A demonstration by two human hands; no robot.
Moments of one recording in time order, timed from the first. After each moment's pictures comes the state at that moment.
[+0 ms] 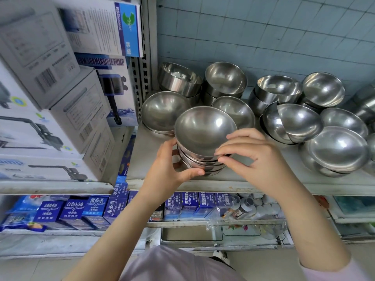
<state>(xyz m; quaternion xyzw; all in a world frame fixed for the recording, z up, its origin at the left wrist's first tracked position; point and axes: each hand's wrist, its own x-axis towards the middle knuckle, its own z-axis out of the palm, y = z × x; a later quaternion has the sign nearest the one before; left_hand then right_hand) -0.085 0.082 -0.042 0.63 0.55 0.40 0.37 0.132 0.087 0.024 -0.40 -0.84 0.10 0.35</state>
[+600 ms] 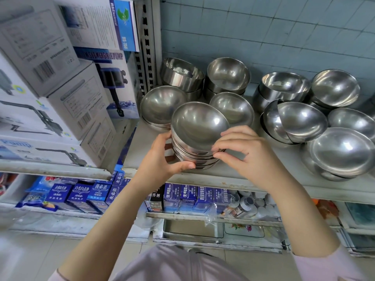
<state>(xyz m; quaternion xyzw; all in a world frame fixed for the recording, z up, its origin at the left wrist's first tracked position) -0.080 0.078 -0.037 0.61 0.57 0.40 0.38 0.153 0.102 0.014 -0.37 -0.85 0.16 0.33</state>
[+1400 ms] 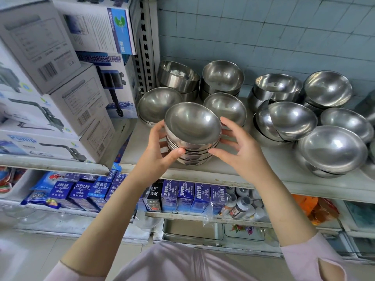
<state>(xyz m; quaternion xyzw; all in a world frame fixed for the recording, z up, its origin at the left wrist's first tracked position) -0.069 0.073 -0.030 0.61 0.52 0.46 0.39 0.161 0.099 -0.001 -0.46 -0.72 0.35 0.38</state>
